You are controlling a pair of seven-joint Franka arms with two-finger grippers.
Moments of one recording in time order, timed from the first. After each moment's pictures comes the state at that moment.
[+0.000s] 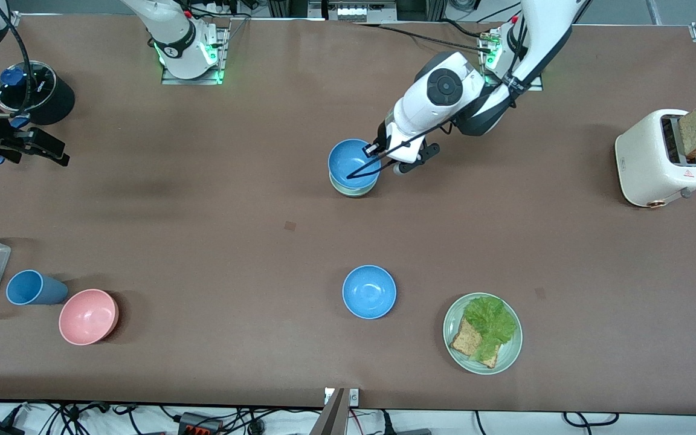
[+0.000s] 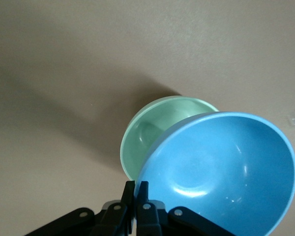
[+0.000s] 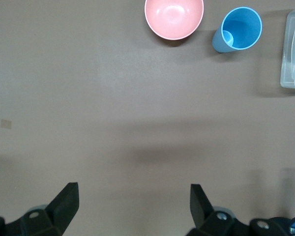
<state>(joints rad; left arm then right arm) 0.09 0.42 -0.89 -2.18 -0.02 2.58 -1.36 -0.02 -0.03 -0.05 -1.79 0.00 1.75 -0.02</state>
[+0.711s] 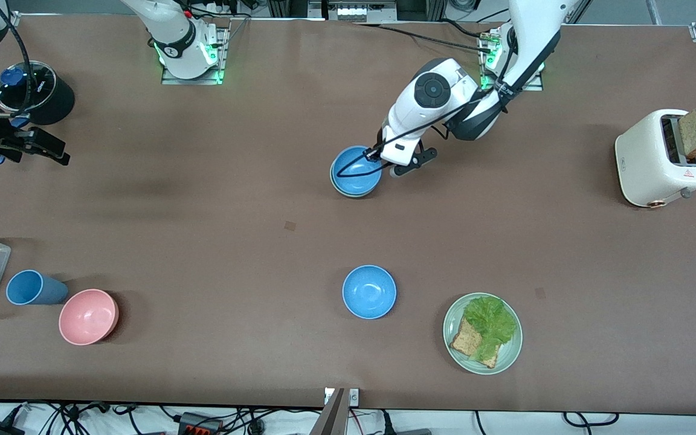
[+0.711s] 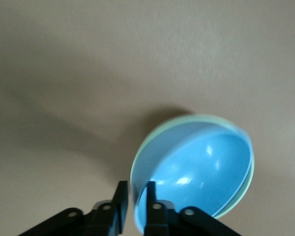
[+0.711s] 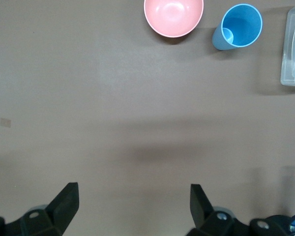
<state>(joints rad) 0.01 0.43 -0.78 -2.17 0.06 2.59 -1.36 -0.03 -0.03 -0.05 -1.79 0.00 1.74 -0.02</state>
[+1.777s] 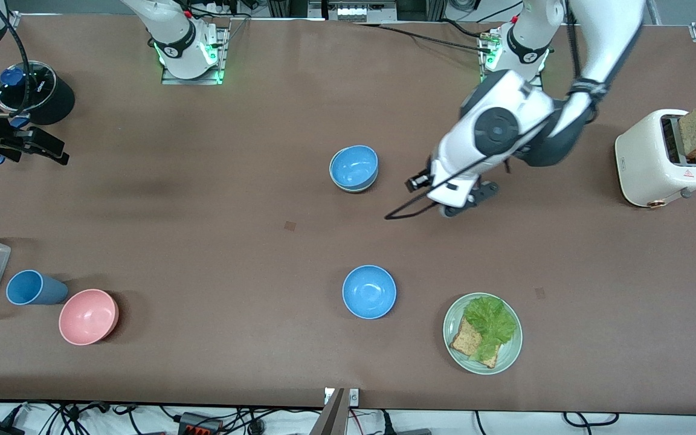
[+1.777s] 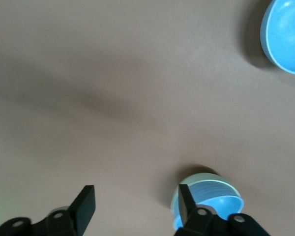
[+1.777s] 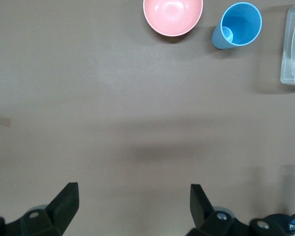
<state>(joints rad) 0.22 0.41 -0.78 -1.73 0.07 1.88 -1.01 -0.03 -0.03 -0.05 -1.79 0.00 1.74 -0.02</state>
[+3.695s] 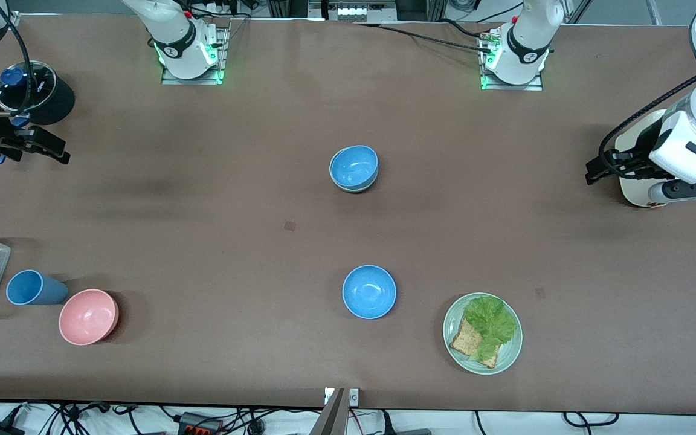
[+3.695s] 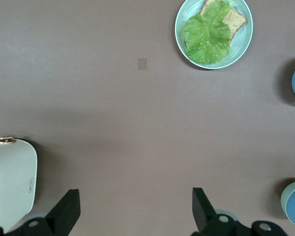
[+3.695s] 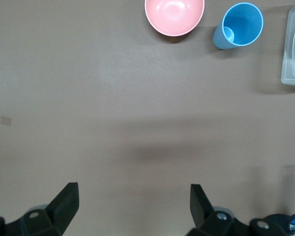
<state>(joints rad) 0.16 0.06 -0.23 -1.66 0.00 1.69 -0.19 -0.03 -0.04 -0.05 -1.79 0.00 1.74 -0.02</state>
